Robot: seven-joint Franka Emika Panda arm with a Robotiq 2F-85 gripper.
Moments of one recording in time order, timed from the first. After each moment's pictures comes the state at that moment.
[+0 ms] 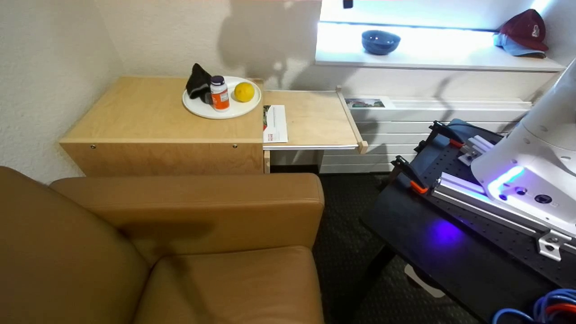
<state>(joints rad) 0.08 -0.07 0.16 -2.11 -0.06 1.77 0.19</state>
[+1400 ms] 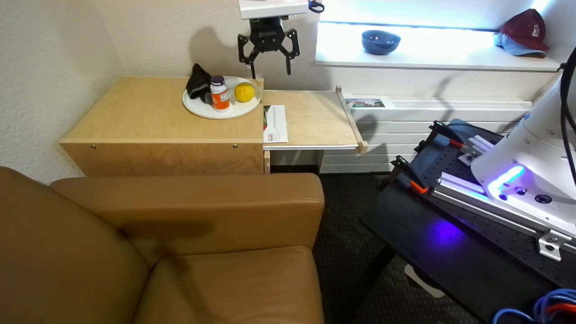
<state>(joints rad) 0.28 0.49 0.12 -1.80 0.01 2.14 0.92</state>
